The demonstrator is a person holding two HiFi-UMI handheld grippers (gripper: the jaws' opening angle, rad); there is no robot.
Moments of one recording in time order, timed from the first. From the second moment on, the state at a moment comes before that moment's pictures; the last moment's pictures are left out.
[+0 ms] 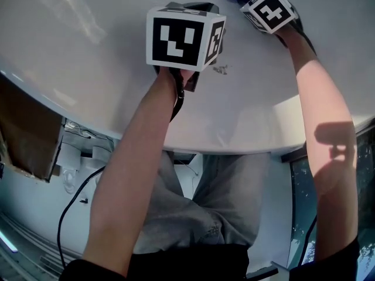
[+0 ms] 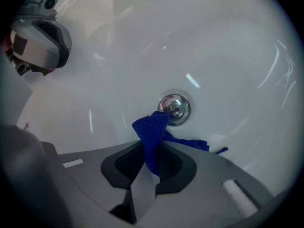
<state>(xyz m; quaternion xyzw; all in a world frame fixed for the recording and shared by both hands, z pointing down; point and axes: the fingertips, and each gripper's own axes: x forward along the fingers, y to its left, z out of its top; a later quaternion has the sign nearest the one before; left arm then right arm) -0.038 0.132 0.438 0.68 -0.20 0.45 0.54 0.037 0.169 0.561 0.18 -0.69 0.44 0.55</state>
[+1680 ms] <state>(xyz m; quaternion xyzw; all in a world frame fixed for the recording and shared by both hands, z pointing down) -0.044 0.185 0.316 0.72 -0.15 0.44 0.52 -0.039 0.295 0.347 -0.01 -0.74 0.50 0.45</state>
